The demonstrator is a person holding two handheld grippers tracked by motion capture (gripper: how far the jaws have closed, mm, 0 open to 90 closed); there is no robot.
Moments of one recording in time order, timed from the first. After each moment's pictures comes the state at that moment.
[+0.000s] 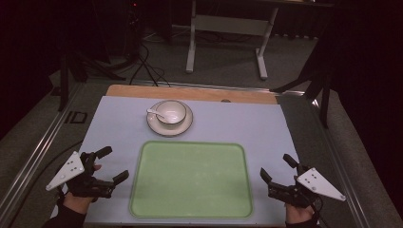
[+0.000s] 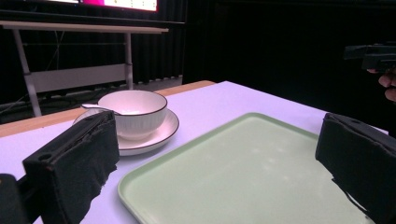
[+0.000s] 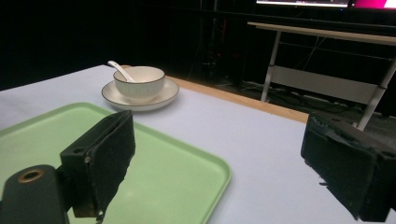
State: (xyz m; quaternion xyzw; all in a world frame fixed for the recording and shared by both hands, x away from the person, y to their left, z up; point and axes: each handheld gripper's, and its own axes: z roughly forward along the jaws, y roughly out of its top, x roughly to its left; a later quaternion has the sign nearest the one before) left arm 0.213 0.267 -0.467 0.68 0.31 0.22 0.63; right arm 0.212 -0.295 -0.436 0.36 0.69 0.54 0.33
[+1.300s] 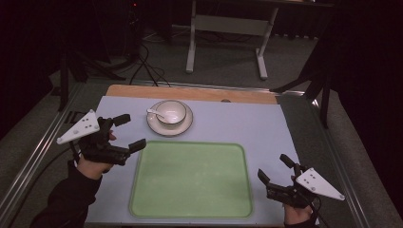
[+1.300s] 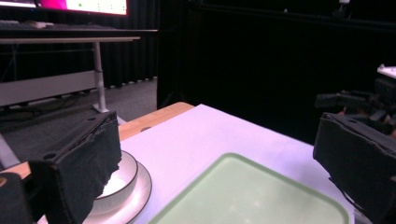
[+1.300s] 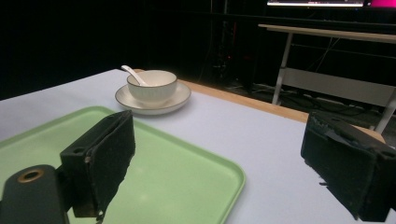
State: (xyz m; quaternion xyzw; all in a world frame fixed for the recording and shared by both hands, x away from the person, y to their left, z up) left arm 0.270 0.224 -0.368 0.69 0.28 0.18 0.64; right arm 0.212 -0.291 -0.435 0.35 0.69 0.56 0.31
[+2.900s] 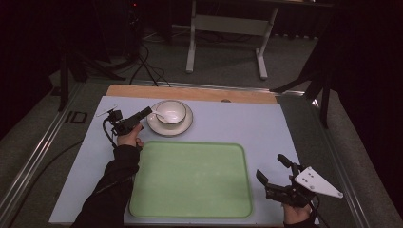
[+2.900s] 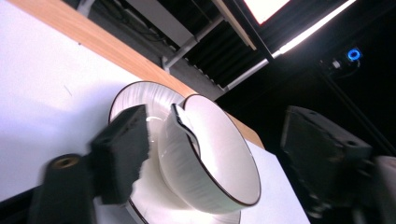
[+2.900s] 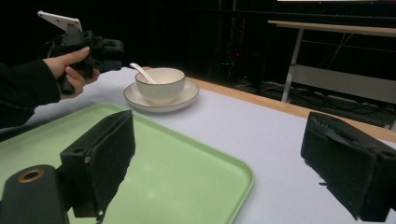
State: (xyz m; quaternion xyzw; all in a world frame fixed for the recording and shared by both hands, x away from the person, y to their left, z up) left arm 0.408 0.230 -0.509 0.46 0.63 0.04 0.63; right arm 0.215 -0.290 -0.437 0.34 0.69 0.56 0.29
